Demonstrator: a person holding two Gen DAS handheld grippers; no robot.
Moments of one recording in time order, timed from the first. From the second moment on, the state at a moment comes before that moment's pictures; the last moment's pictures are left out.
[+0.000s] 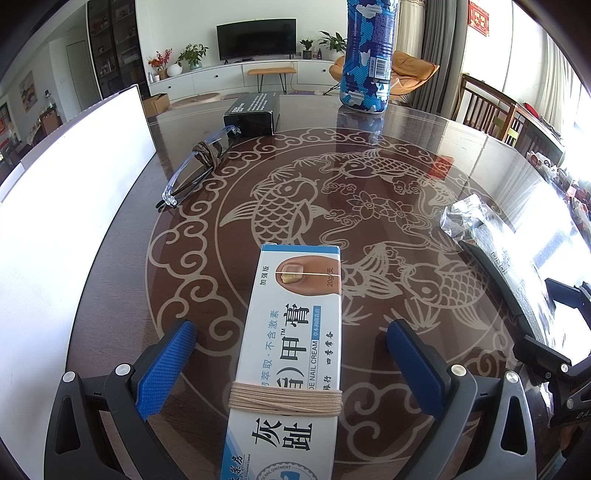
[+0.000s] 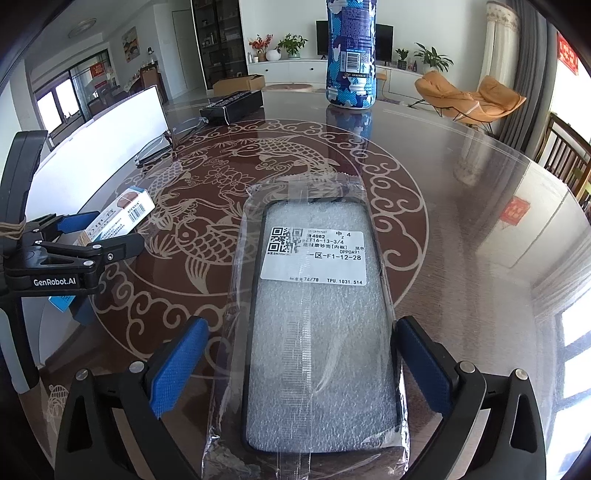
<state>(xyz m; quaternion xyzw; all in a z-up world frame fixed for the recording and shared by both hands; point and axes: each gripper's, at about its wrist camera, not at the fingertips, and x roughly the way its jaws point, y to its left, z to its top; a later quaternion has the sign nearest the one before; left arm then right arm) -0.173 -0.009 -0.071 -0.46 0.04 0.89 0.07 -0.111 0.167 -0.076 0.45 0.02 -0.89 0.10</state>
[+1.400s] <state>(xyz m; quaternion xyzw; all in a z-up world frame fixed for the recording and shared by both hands) -0.145 -0.030 -0.036 -0.48 0.07 0.86 0.12 -0.120 0.175 -0.045 0.52 0.05 -0.84 0.13</state>
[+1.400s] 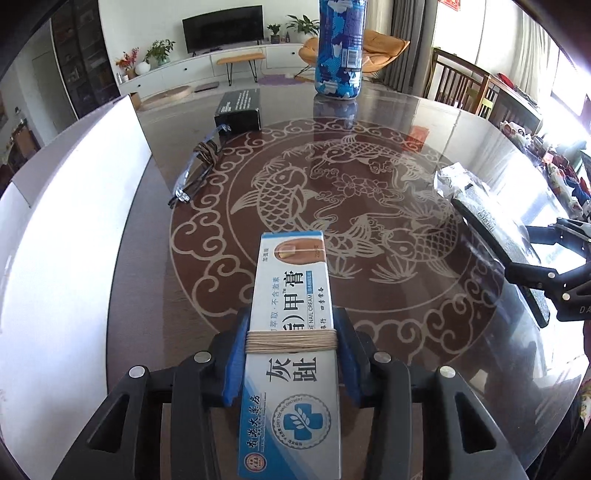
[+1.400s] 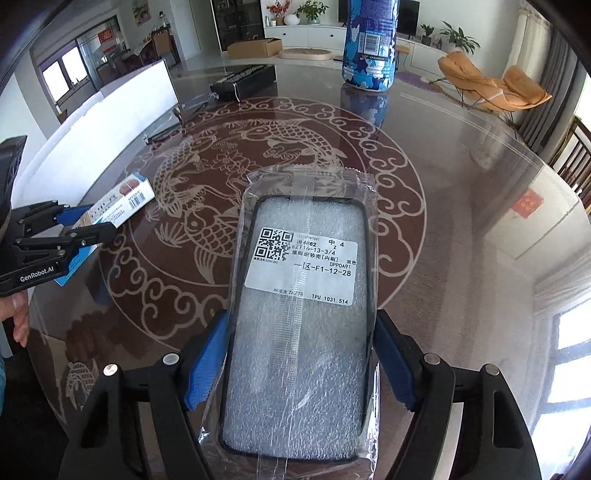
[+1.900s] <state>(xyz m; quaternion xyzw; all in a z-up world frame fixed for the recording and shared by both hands) -0.050 -0.067 0.029 -0.39 -0.01 0.91 0.14 -0.074 0.185 0.011 0.49 -0.01 -0.86 0.17</state>
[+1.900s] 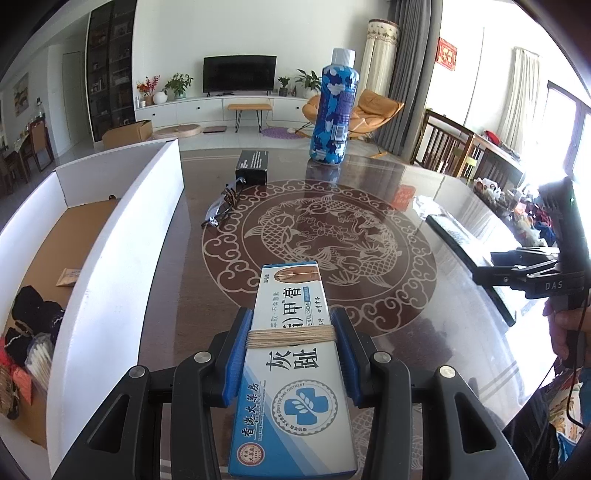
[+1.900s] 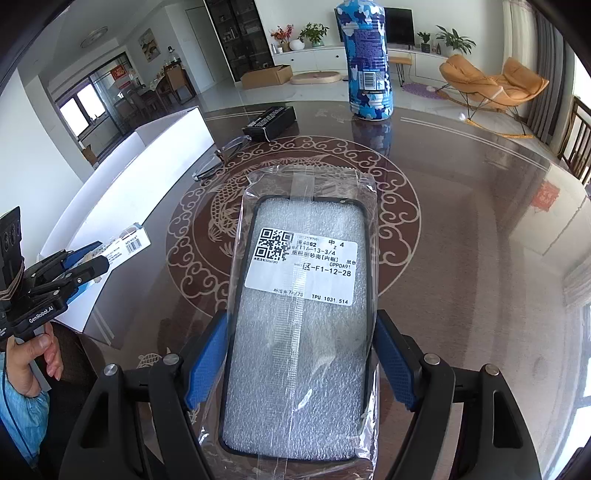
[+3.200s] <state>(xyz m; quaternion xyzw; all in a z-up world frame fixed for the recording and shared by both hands) -0.115 -0.386 0.013 -0.48 -0.10 0.87 -0.12 -0.244 -0.305 -0.003 0.51 0.11 -0.77 0.37</state>
